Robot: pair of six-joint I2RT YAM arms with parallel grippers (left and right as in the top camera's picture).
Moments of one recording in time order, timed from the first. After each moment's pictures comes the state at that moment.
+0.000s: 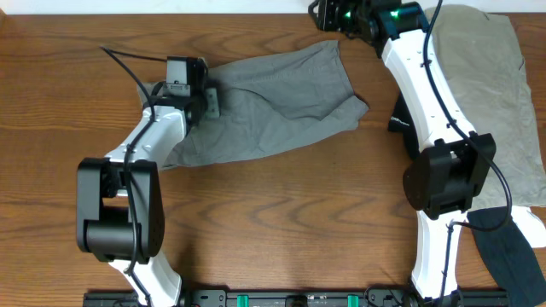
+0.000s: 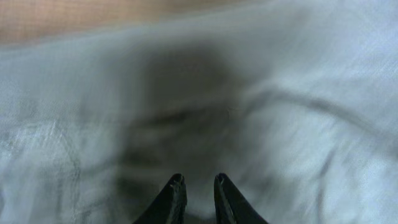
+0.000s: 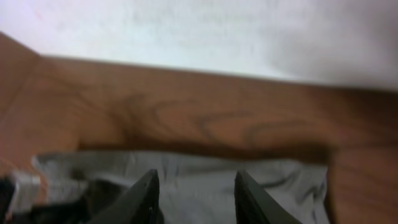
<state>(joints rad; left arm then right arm) -0.09 1.89 1.21 -0.26 0.05 -0.17 0.25 2.24 2.23 -0.69 -0.33 0.28</state>
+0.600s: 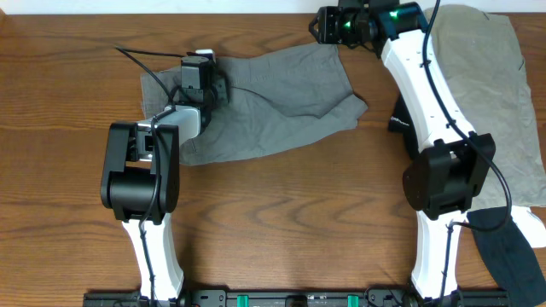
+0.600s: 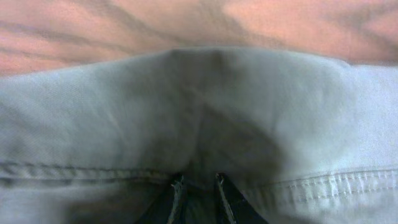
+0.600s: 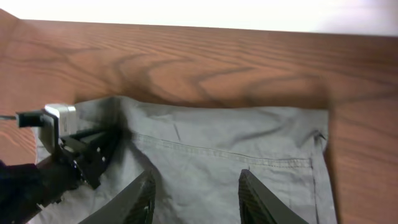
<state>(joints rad) -0.10 2.16 1.24 0.20 -0.01 -0.17 0.26 2.24 2.23 -0.81 -0.34 0.26</state>
